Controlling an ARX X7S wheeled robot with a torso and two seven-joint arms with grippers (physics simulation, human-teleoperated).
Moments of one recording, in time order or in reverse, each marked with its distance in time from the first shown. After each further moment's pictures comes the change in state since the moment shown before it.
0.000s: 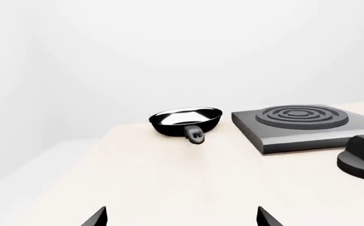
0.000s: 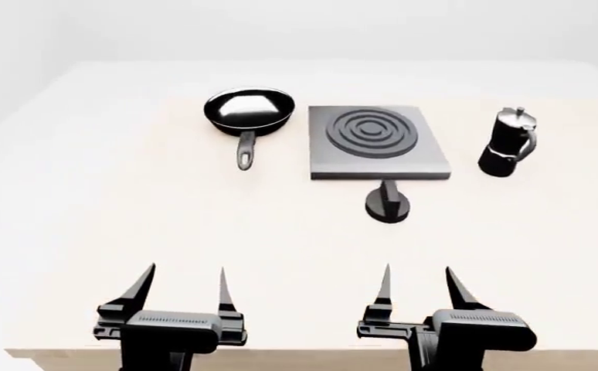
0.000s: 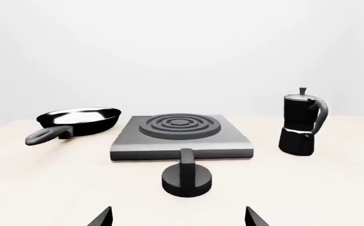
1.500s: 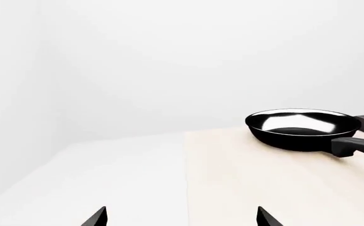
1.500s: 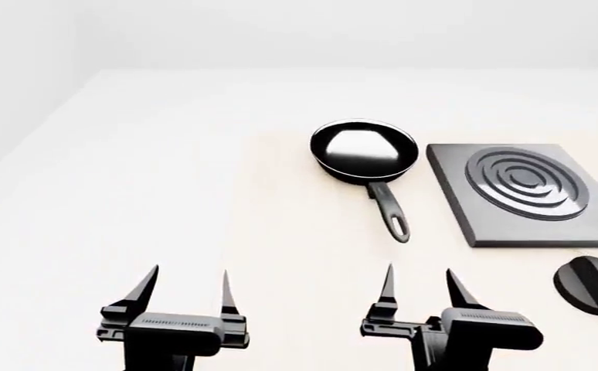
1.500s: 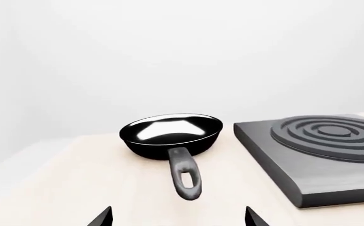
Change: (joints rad) left arm -0.004 -0.052 0.062 -0.009 -0.042 0.012 -0.058; right arm 0.011 0.052 -0.038 0.013 0.123 -0.009 0.030
